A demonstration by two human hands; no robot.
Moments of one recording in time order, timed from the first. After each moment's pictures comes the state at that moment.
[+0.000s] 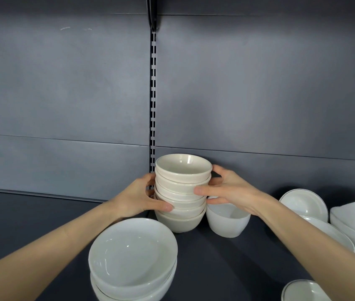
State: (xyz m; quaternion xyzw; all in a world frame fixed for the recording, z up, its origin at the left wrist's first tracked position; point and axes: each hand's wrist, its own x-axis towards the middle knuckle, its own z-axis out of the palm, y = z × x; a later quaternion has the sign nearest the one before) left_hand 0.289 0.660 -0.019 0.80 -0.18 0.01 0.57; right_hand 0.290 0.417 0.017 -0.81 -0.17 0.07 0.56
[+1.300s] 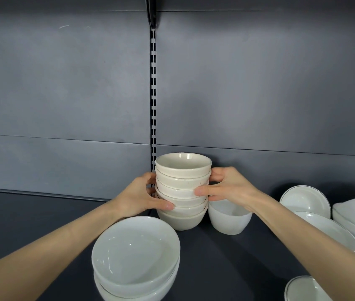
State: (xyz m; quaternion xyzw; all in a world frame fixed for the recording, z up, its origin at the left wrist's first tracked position) left_hand 0.293 0.664 -0.023 0.82 -0.15 0.03 0.55; right_hand 0.299 0.420 0.009 -0.83 -0.17 0.02 0.54
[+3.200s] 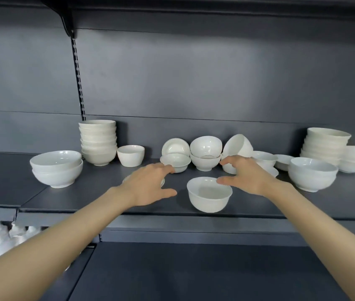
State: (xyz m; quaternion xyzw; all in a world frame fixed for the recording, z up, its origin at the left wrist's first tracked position) left_hand 0.011 0.358 -0.006 0.96 -0.25 0.12 0.10; right_hand 0.003 0.104 0.017 -0.97 -0.10 -0.11 0.21
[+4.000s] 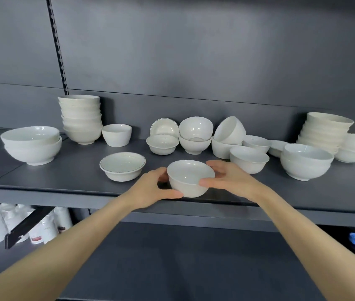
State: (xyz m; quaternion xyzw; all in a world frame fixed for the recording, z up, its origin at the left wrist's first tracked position) left_hand 0.027 0.304 -0.077 0.87 -0.19 -0.02 0.46; right_hand 0.005 0.075 -0.027 -0.89 -0.10 0.05 0.43
